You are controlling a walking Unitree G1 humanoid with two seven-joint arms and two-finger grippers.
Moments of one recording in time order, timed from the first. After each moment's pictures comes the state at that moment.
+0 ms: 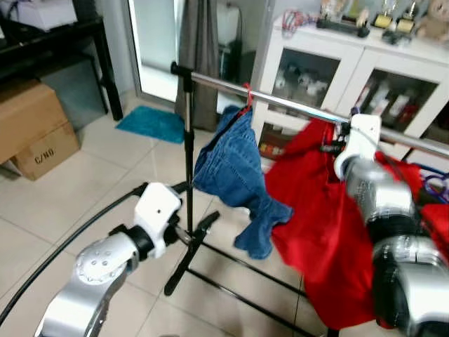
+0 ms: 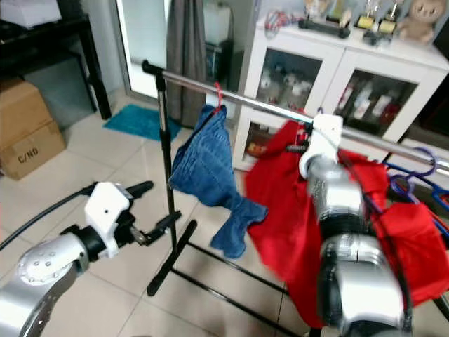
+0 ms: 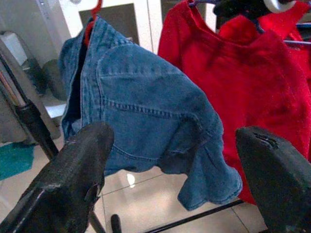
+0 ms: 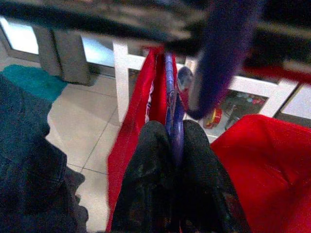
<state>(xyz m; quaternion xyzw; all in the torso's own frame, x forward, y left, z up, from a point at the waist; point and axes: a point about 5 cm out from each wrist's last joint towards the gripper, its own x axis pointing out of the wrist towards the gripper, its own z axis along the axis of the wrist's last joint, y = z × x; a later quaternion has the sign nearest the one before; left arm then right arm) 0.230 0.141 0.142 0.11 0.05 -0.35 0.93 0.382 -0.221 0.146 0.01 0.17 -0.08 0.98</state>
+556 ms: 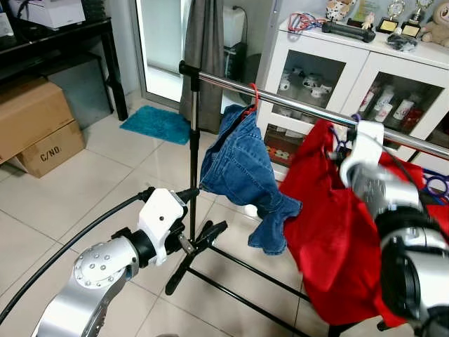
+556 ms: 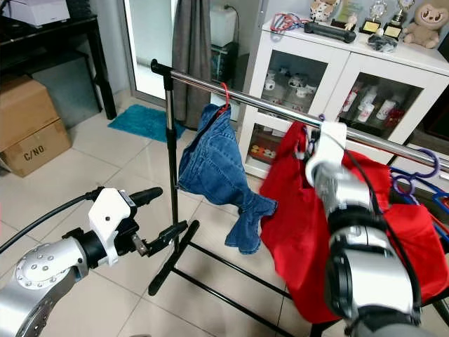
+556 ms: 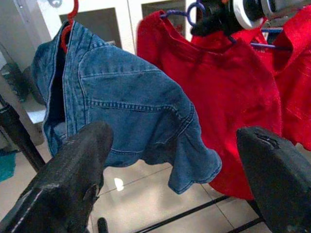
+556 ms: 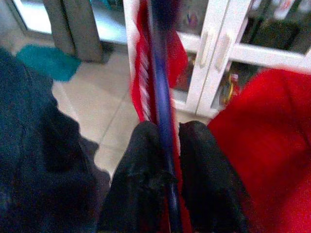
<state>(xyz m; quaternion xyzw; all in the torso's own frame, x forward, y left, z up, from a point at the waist) 0.221 0.139 0.143 0.11 0.06 -0.39 0.91 0.371 -0.233 0.118 0.05 0.23 -0.05 0.97</state>
